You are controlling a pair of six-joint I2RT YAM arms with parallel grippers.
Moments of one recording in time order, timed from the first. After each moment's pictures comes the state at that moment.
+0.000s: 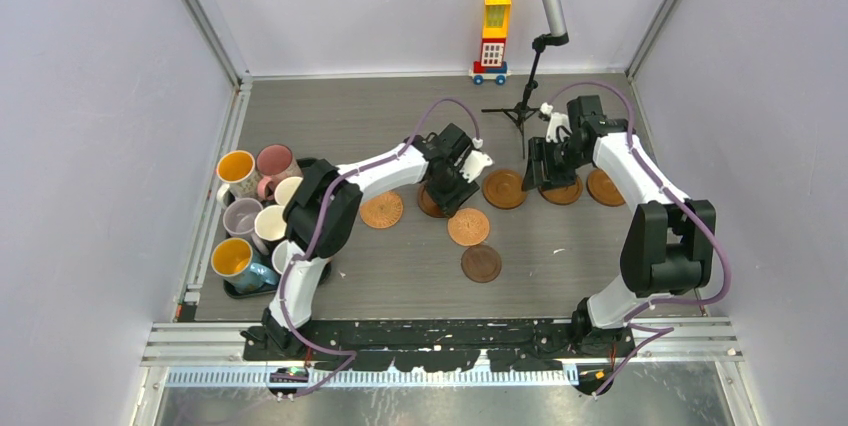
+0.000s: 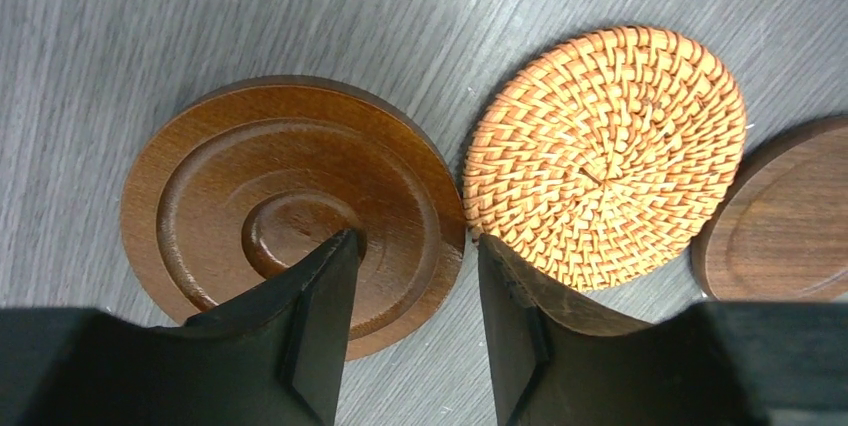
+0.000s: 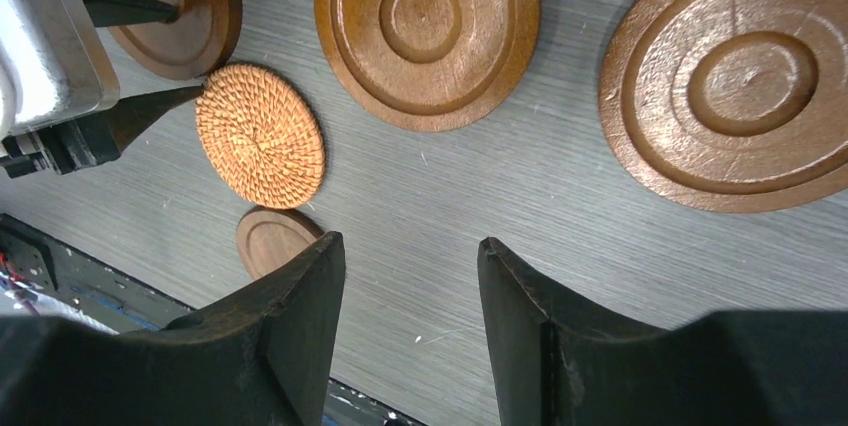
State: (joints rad) left arm -0.78 2.13 1.64 -0.67 0.20 0.21; right arm 0.05 1.58 1.22 -0.83 -0.38 -0.02
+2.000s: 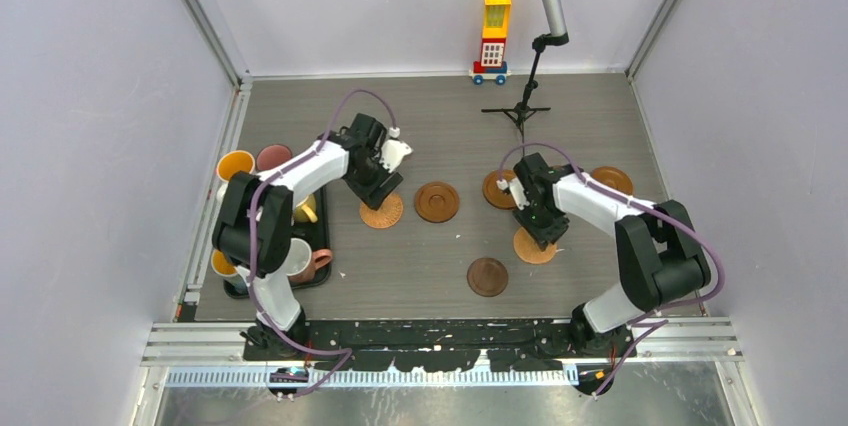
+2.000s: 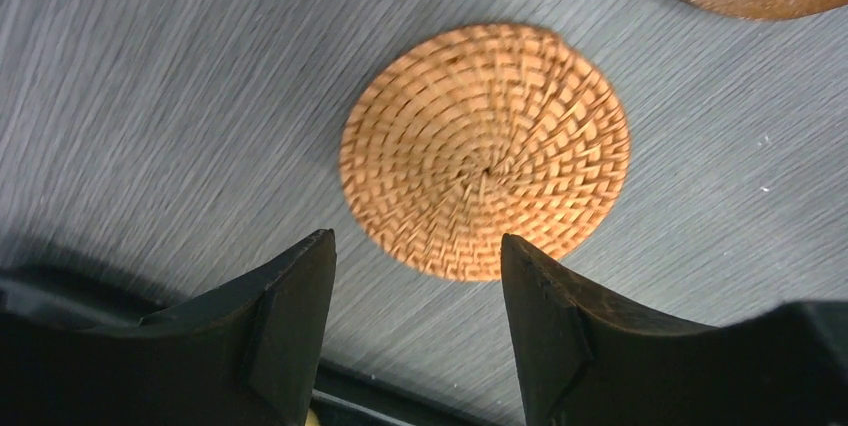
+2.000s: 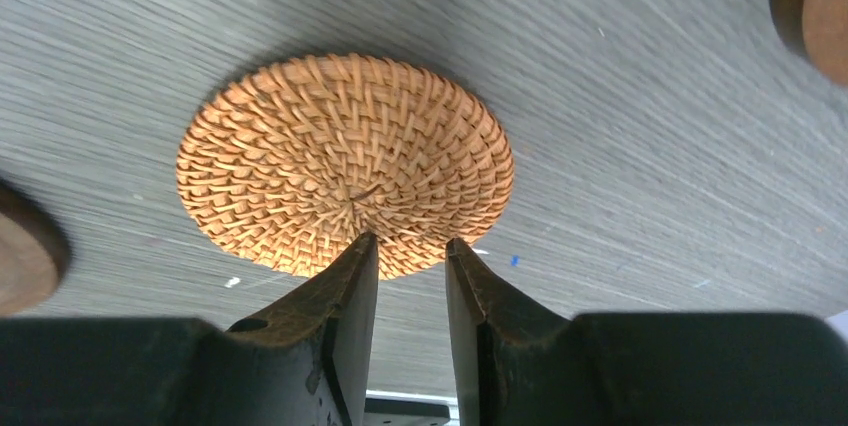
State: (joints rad) left arm -0.41 1.78 1.25 -0.70 0.12 0.41; right arm 0.37 1.54 0.87 -0.80 0.12 -0.22
